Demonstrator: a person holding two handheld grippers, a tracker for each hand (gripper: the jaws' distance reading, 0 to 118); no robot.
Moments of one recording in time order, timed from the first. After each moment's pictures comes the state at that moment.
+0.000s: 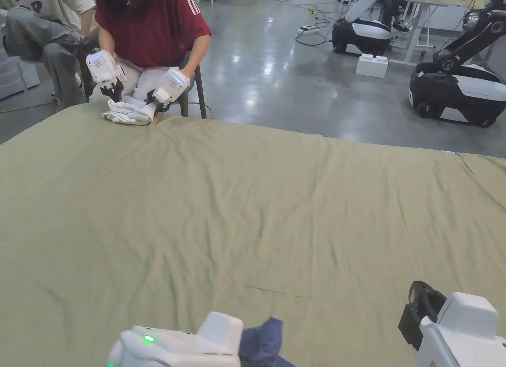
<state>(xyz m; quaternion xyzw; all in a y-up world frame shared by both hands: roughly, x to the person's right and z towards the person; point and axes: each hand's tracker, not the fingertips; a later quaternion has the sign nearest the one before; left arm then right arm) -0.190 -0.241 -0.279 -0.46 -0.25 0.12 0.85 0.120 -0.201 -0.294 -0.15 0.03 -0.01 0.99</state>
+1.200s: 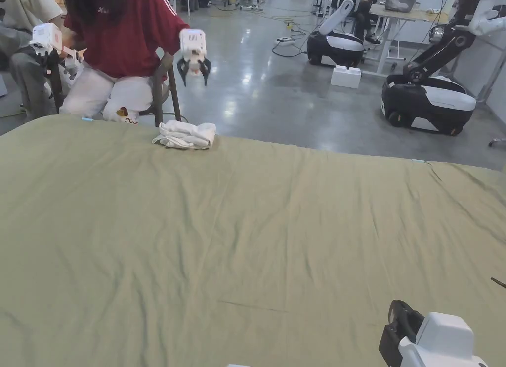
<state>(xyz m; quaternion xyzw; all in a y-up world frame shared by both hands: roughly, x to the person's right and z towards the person) -0.131 -0.343 -0.302 -0.50 -0.25 0.21 0.80 0.135 -0.207 -0.289 -0.17 0.02 -0.01 0.99</state>
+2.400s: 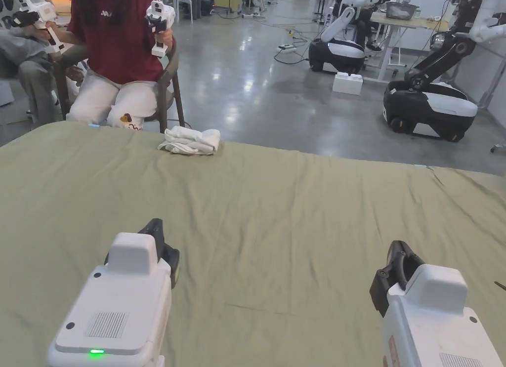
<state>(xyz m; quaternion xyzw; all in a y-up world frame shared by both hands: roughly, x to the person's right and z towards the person) -0.253 -0.162 -0.294 -0.04 0.10 -0.01 0.99 0.089 -0.156 -0.297 -0.01 0.00 0.01 1.00</state>
